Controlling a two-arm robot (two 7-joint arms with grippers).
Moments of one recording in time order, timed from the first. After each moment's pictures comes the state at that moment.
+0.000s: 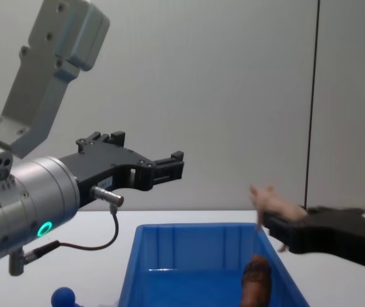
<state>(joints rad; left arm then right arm) -0.24 0.38 0.45 -1.63 -0.20 0.01 -0.01 0.04 0.18 -0.29 -1.68 0.18 0.19 0.19</state>
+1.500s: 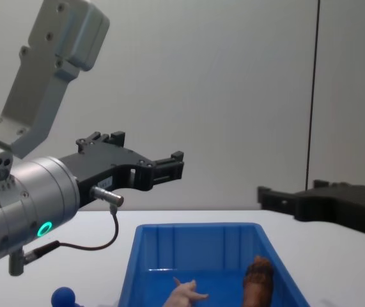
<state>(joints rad) -0.24 0.38 0.45 -1.63 -0.20 0.01 -0.01 0.11 0.16 -0.26 -1.63 0.21 0.20 0.15</state>
